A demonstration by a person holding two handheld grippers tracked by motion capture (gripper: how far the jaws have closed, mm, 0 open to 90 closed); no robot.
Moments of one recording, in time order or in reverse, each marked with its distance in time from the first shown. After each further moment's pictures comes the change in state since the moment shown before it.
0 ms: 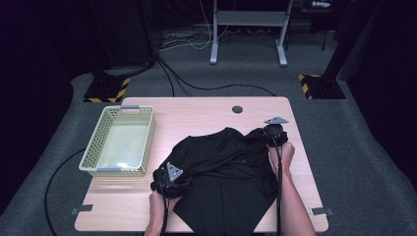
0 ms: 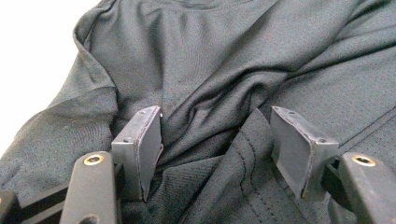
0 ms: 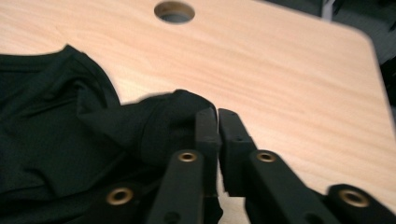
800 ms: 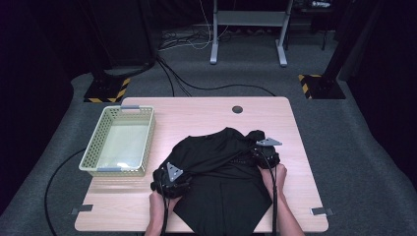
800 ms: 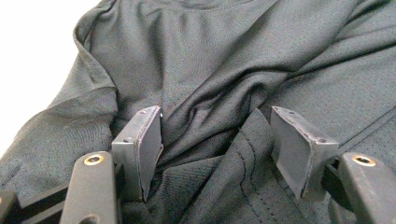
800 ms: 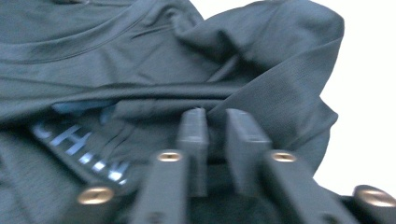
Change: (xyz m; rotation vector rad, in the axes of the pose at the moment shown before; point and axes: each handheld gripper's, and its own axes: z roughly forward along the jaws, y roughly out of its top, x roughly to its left) left arm 0.000 0.000 0.000 -0.001 0.001 0.001; right arm 0.047 -0.055 -0.023 -0.003 0.106 0.020
